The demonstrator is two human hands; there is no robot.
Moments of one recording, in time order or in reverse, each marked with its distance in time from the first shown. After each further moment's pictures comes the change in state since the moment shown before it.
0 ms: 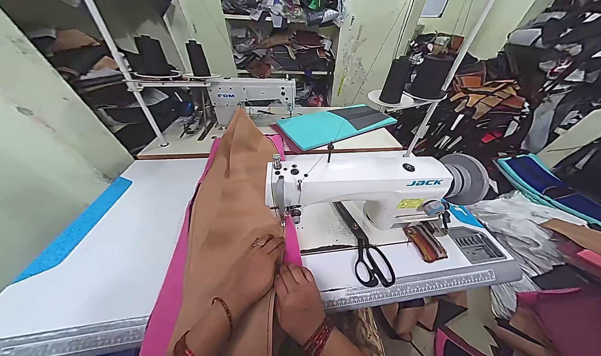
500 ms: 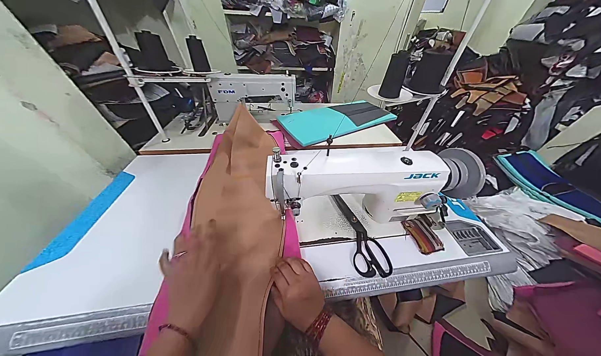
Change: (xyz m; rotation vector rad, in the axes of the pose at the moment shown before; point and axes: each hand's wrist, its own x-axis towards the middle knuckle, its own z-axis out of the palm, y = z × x) left_hand -0.059 -0.006 -0.049 0.151 0.265 -0.608; right_hand -0.006 0.007 -0.001 0.122 -0.001 -0.074
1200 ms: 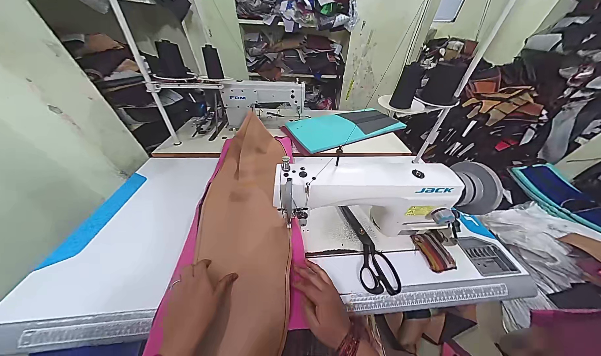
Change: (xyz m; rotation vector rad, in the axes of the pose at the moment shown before) left_hand -0.012 -0.034 0.031 -0.149 -0.103 -0.248; right_hand -0.025 0.034 -0.018 0.515 -0.094 0.216
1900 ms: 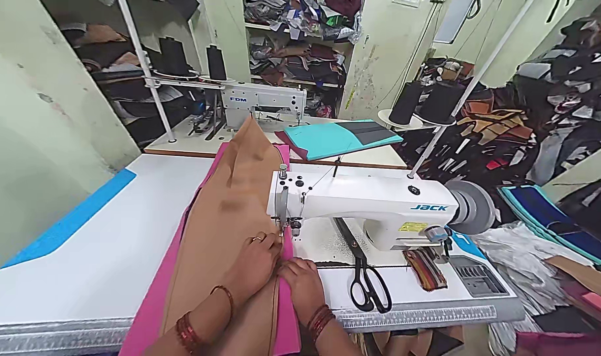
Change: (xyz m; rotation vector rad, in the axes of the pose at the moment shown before) left_hand 0.044 0.103 0.032 0.166 -0.222 0.741; right_hand 0.056 0.008 0.009 -0.308 -0.072 -0.020
